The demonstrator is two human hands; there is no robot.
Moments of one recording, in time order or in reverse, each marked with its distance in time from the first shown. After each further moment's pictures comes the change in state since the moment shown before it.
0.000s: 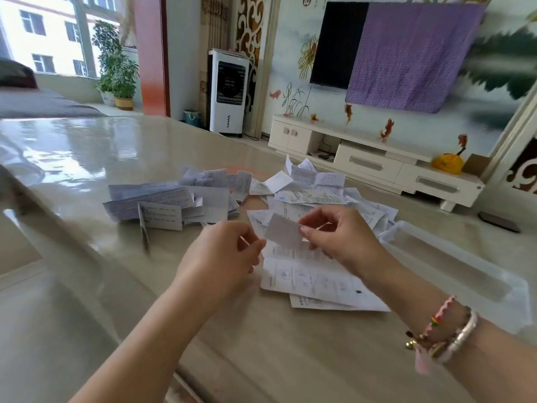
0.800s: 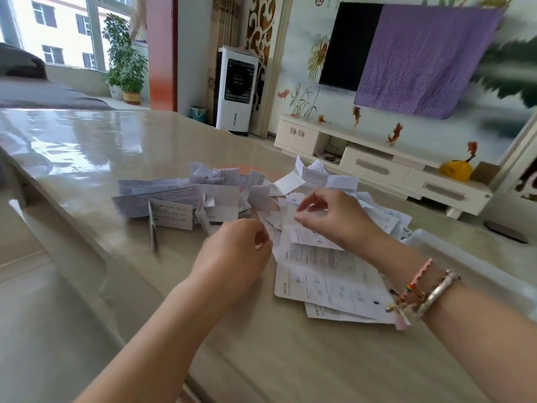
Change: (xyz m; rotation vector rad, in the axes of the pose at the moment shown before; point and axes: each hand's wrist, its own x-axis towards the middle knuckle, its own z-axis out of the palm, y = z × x) left_hand 0.018 -0.007 0.002 0.232 0.026 0.036; right_hand 0.053 0.002 0.011 -0.390 -0.082 -0.098
